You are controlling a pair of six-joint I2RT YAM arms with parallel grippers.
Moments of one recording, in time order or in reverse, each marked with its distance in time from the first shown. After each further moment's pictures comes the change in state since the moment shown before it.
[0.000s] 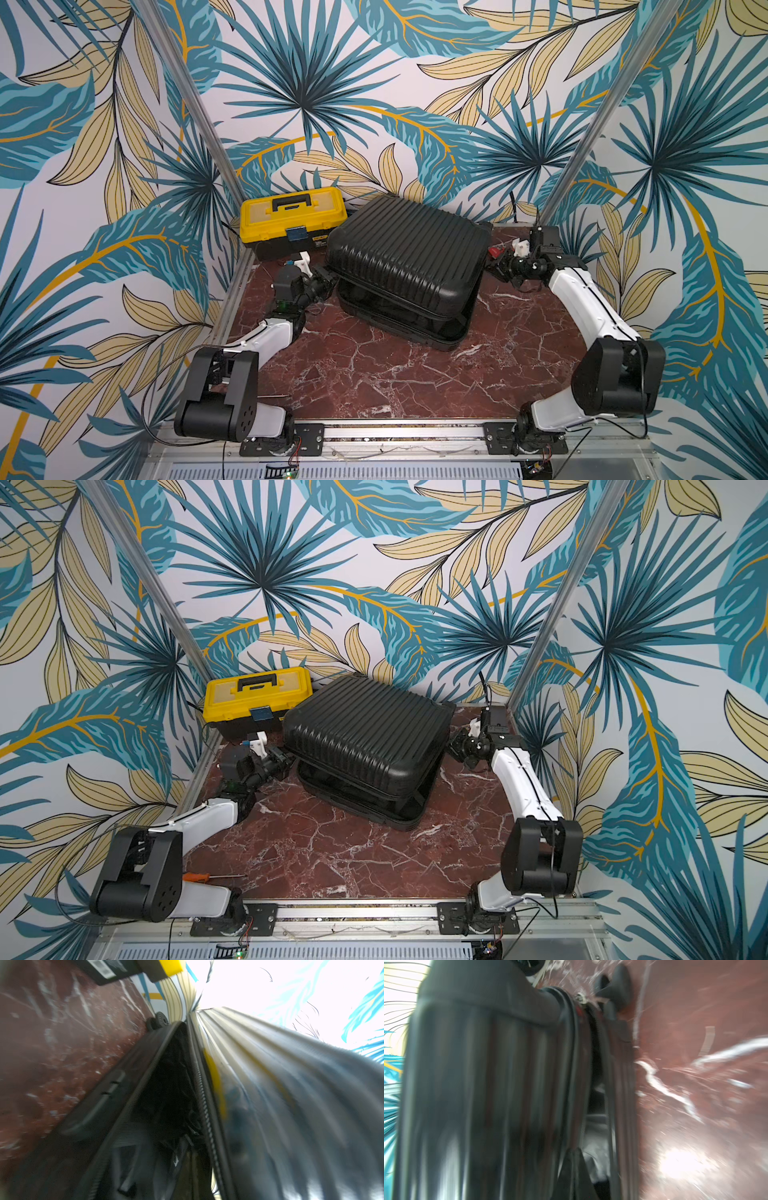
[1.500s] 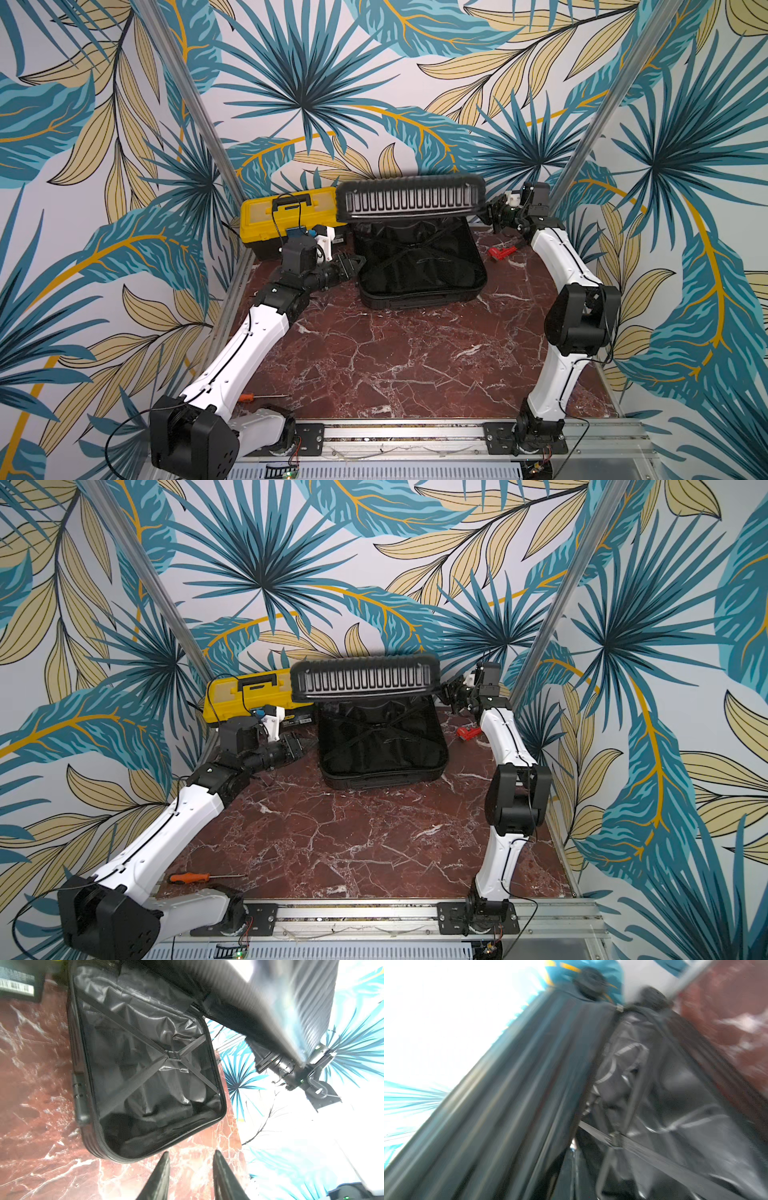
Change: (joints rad) left arm -0.186 -0.172 0.450 -0.867 -0.074 0.528; right arm 0.018 0.513 0.600 0.385 -0.238 0.489
